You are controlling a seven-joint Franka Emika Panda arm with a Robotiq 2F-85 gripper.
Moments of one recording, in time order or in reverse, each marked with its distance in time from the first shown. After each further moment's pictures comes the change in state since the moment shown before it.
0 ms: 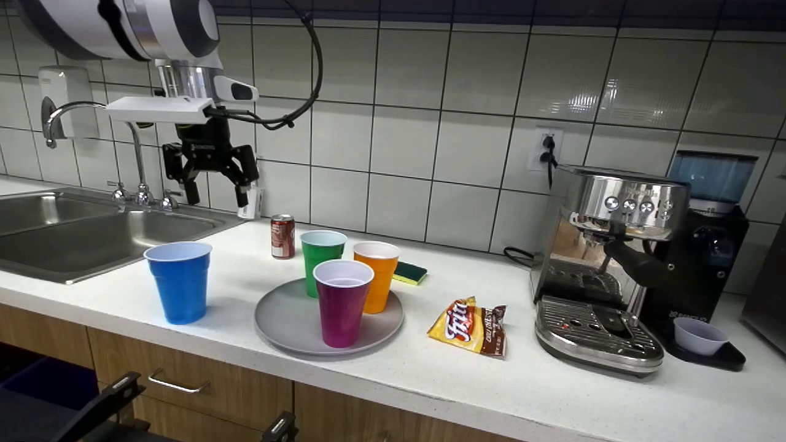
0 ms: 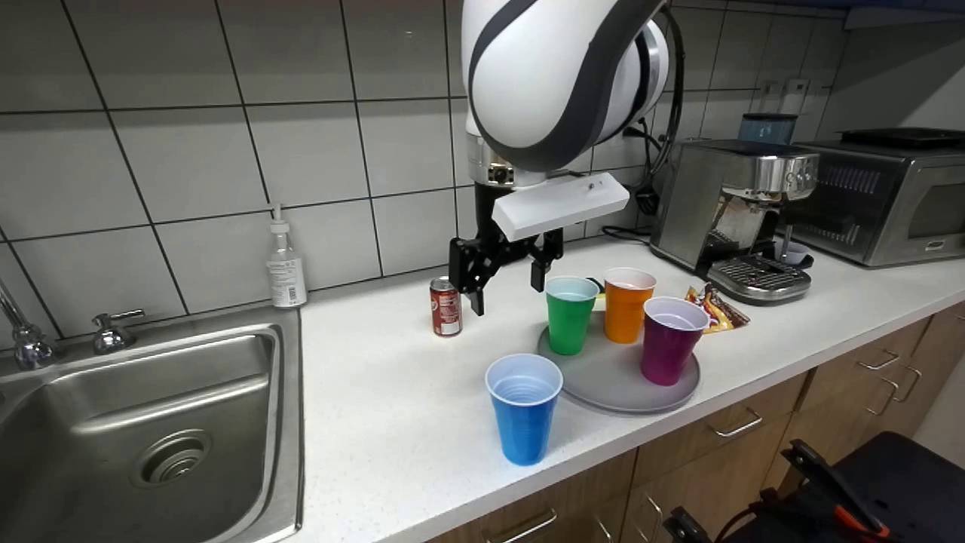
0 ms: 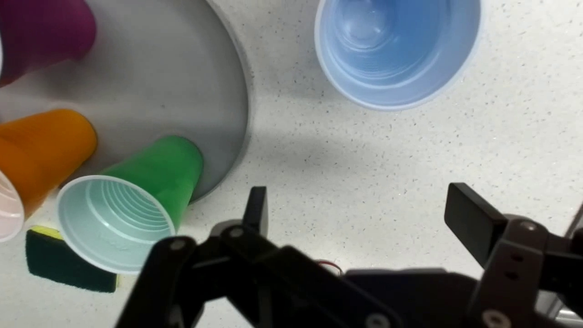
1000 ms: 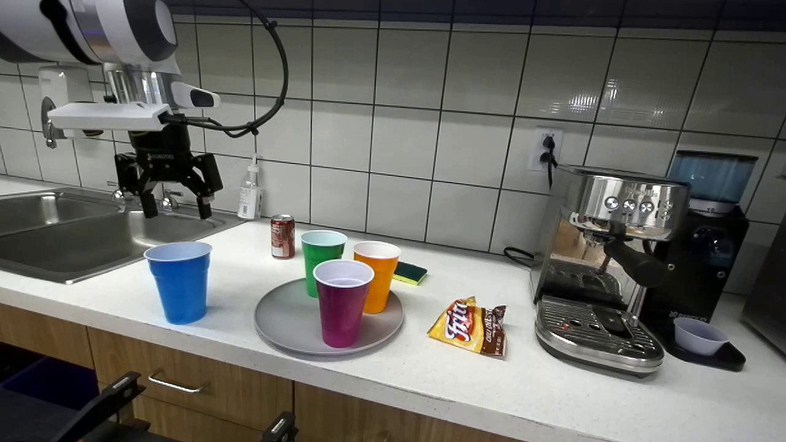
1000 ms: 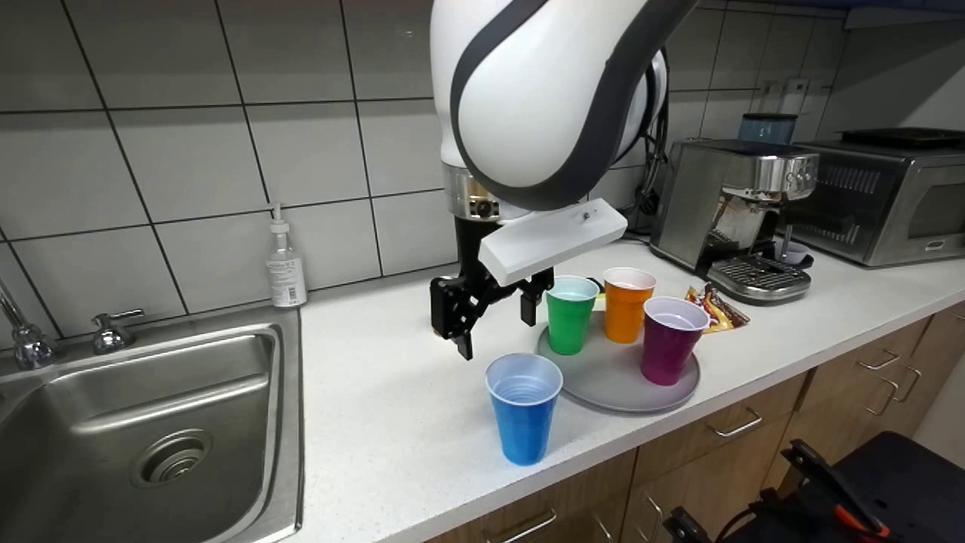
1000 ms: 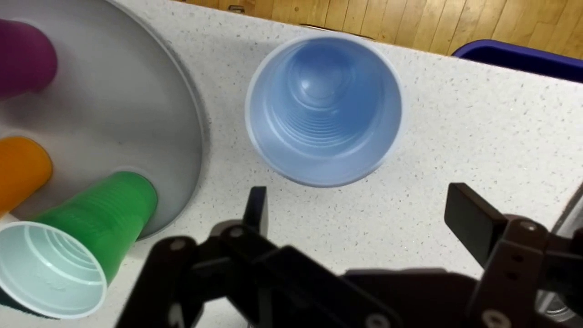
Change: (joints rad) arm 0.038 -0.019 0.078 -0.066 0.008 0.001 0.030
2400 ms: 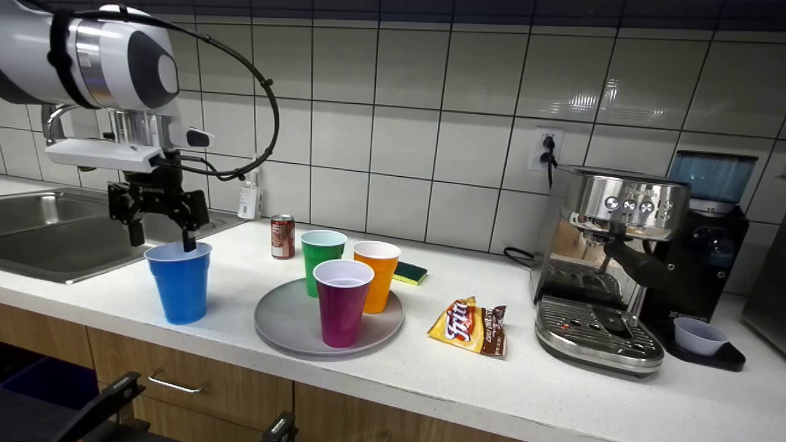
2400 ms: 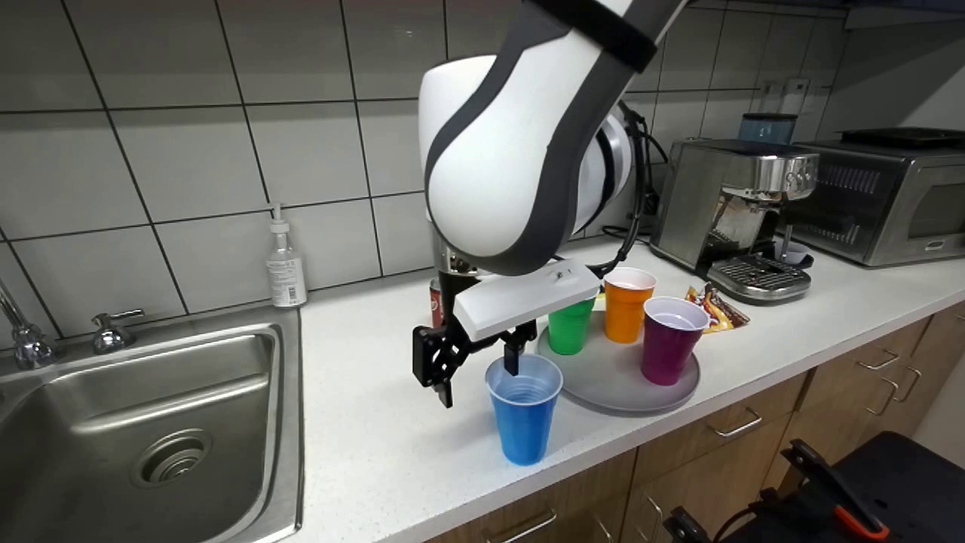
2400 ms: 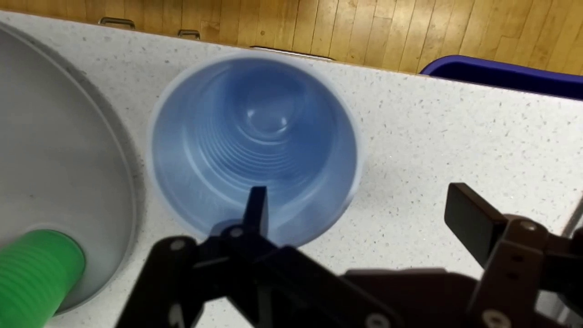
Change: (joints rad) arm 0.018 0.174 0.008 0.035 0.069 0.099 0.011
